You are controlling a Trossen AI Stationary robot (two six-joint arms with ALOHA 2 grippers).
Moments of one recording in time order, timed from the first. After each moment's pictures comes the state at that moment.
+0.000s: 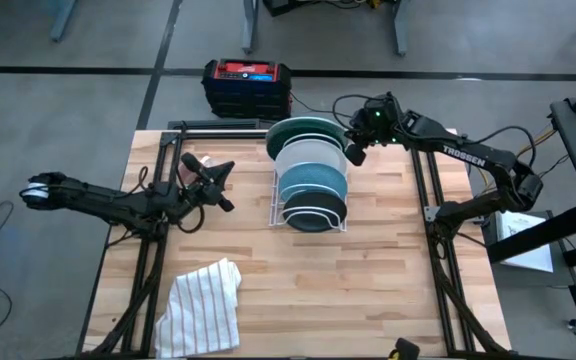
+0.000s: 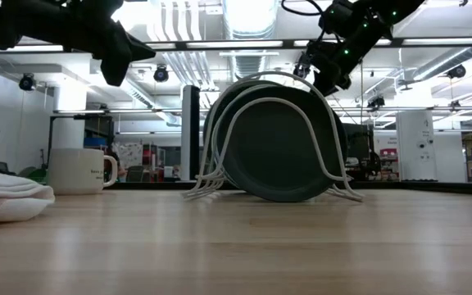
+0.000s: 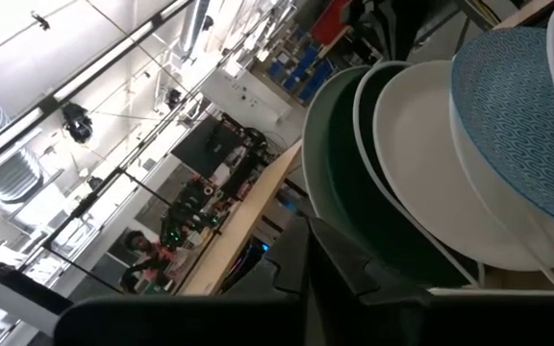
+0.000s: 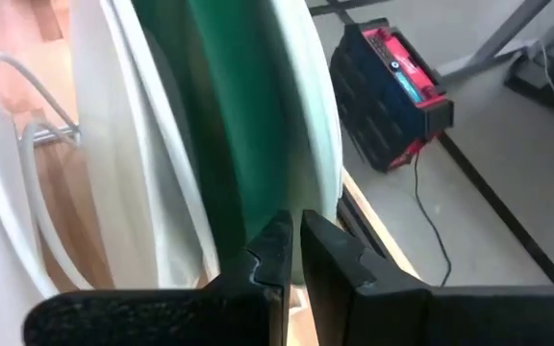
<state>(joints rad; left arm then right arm) -0.05 0.86 0.35 0.61 -0.82 0.94 -0.65 1.35 1.09 -0.47 -0.03 -0.24</state>
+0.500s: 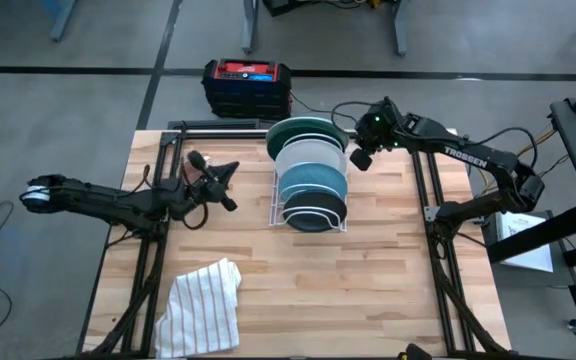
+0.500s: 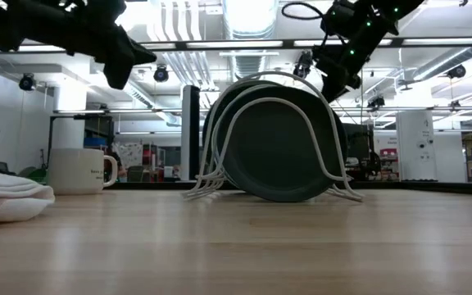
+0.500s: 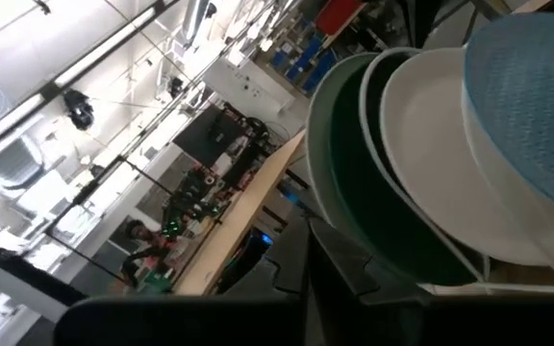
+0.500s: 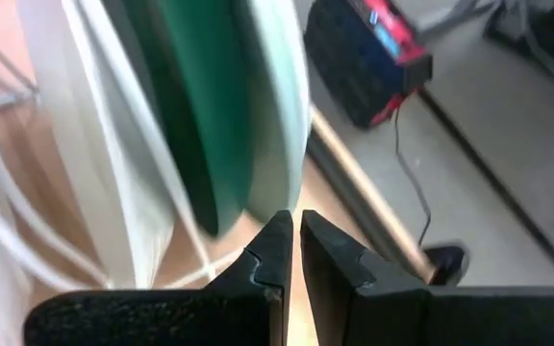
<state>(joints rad) -0.02 0.87 0.35 0.60 -0.82 0.91 -0.65 1.33 1.10 -0.59 0.05 -0.20</state>
